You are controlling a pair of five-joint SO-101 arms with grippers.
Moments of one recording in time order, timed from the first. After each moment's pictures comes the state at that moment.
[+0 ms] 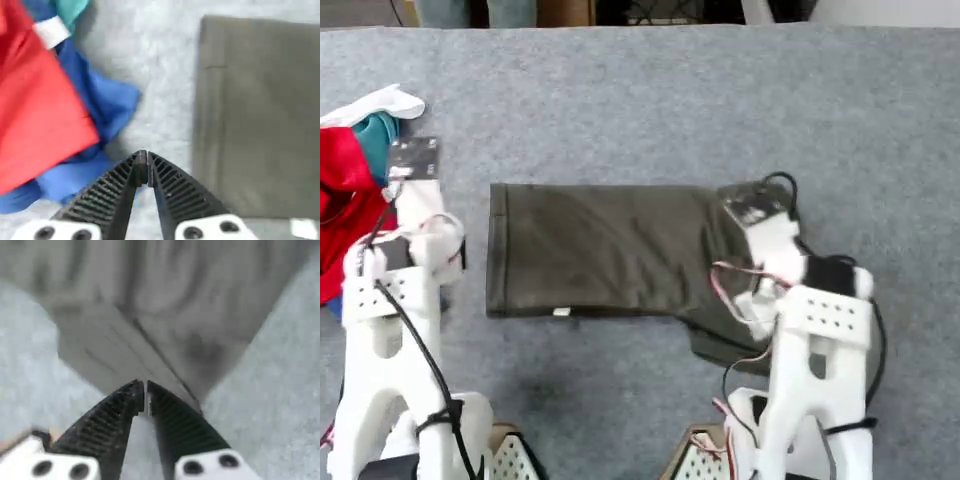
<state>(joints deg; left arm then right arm) -14.8 -36.6 47.1 58.7 -8.1 10.5 -41.3 53.7 75.3 34.1</state>
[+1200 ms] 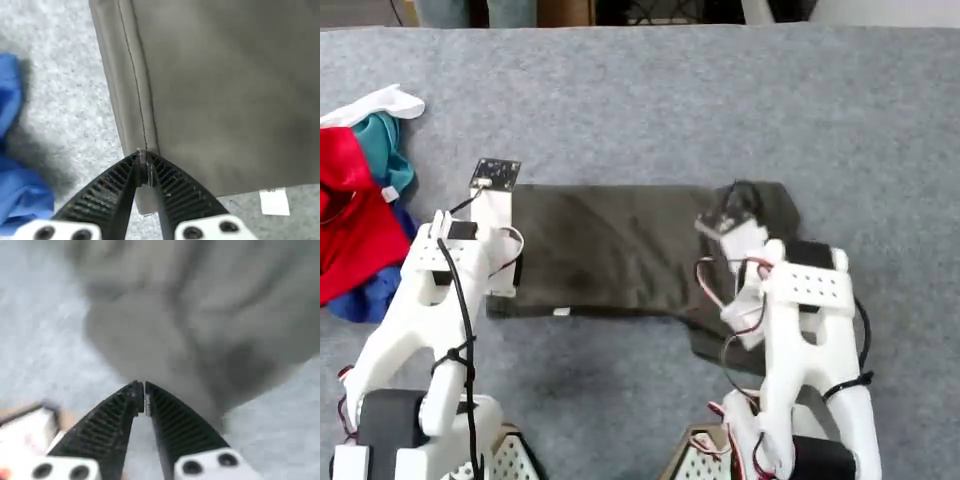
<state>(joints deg) -3.3 -18.0 47.0 56.5 -5.8 8.8 -30.0 53.0 74.8 42.0</state>
